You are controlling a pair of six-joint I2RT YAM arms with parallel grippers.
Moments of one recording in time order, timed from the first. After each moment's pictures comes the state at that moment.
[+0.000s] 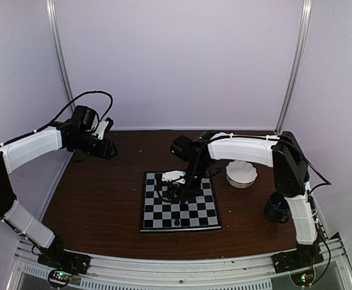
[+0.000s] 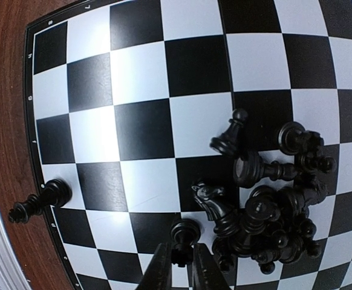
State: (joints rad) left arm -0.32 1.49 1.18 -0.55 0.13 -0.04; right arm 0.87 2.21 1.85 -1.02 -0.28 -0.61
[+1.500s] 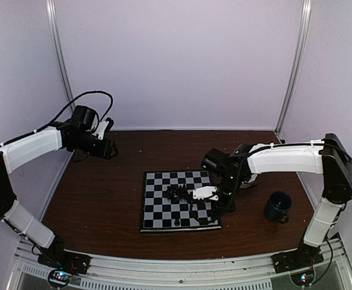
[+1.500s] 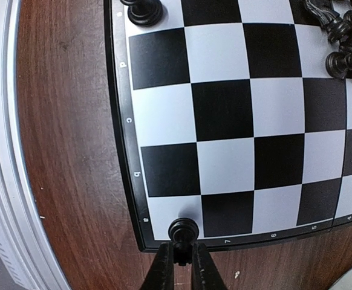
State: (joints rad) left arm -0.32 1.49 1.18 -0.55 0.15 -0.04; right arm 0.87 1.76 1.24 -0.91 -0.22 -0.62
